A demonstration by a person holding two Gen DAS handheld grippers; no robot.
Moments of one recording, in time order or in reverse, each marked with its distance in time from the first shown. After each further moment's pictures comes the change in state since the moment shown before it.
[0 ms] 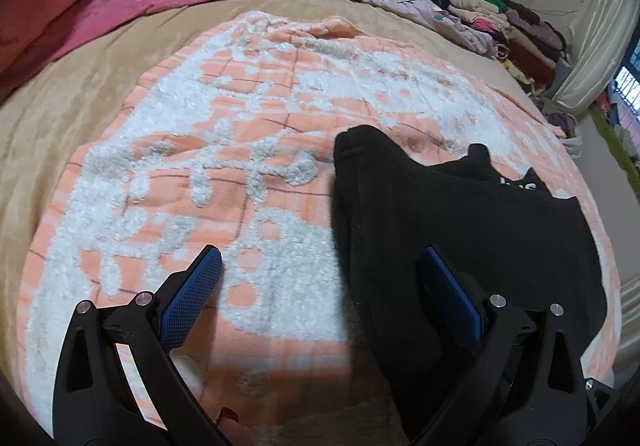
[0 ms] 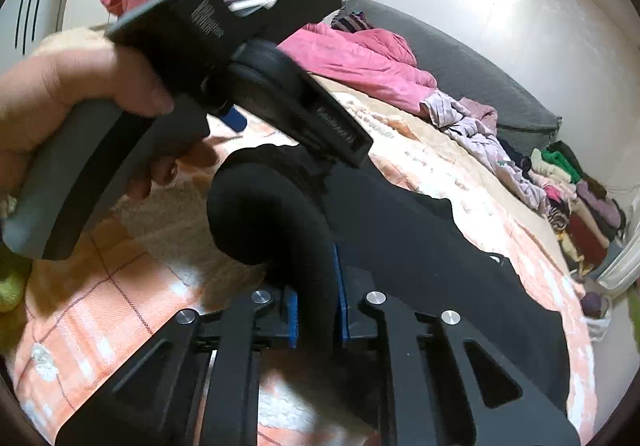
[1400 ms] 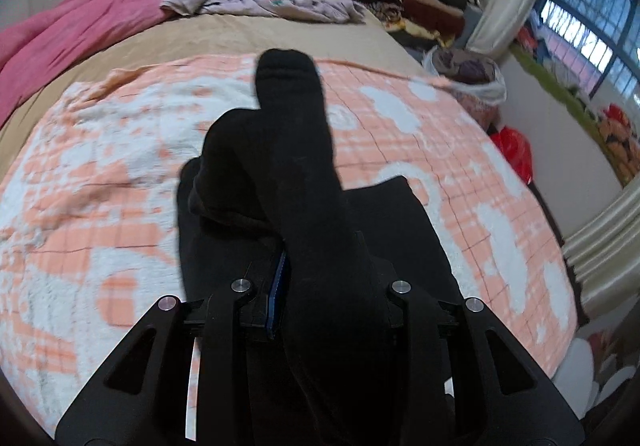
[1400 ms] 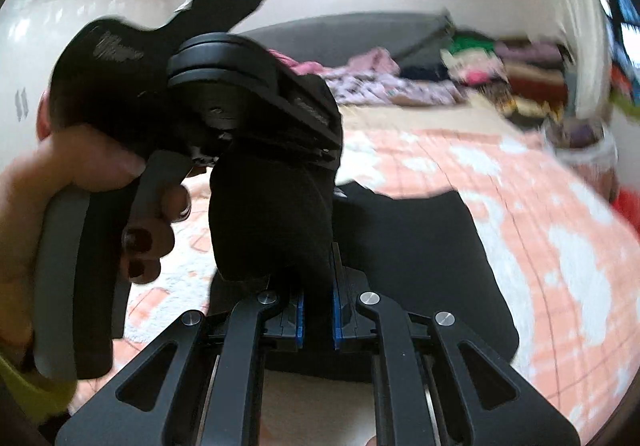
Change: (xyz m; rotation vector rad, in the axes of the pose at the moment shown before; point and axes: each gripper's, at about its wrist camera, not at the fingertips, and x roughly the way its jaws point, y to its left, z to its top) left arm 0.004 -0.288 0.007 0.254 0.049 -0.155; right arm -0.096 -0.187 -0.105 0.688 -0.061 -0.028
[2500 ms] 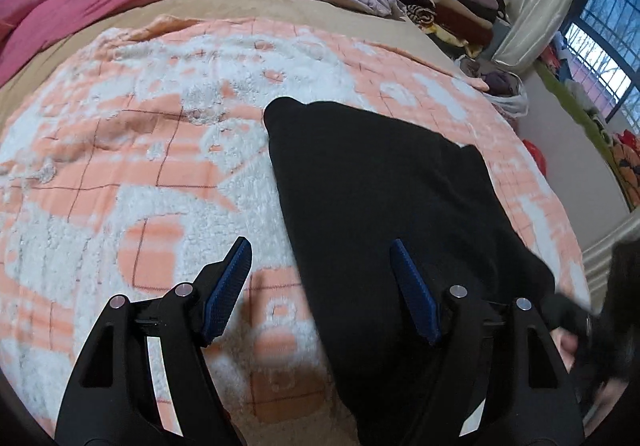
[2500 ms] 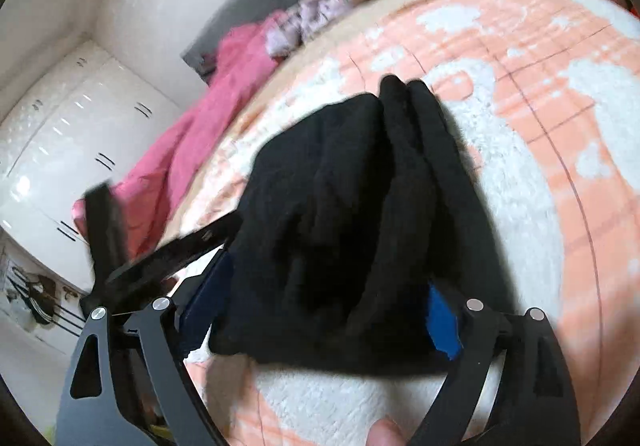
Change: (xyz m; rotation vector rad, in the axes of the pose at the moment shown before) left arm 0.012 0.071 -0.051 -0.102 -0.018 0.024; right arm 0.052 -0.112 0.024 0.462 0.298 0.270
